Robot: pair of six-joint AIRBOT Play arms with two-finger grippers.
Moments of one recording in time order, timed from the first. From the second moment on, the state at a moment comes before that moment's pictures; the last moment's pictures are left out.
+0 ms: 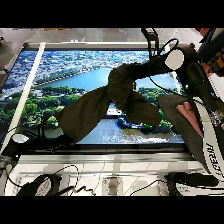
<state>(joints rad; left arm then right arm) 0.34 -0.90 0.33 0.85 -1.09 -1.09 0.35 -1.48 1.78 -1.33 1.15 1.58</state>
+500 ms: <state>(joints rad) 0.28 -1.11 0.34 0.69 -0.99 -0.99 0.35 -1.48 1.78 -1.33 1.11 1.58</state>
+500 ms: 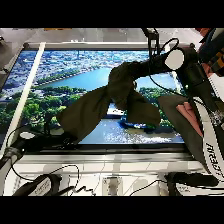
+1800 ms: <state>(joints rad) 0.64 -1.15 1.33 0.78 -0.58 -1.07 -0.23 -1.39 2.03 -1.39 0.90 1.58</state>
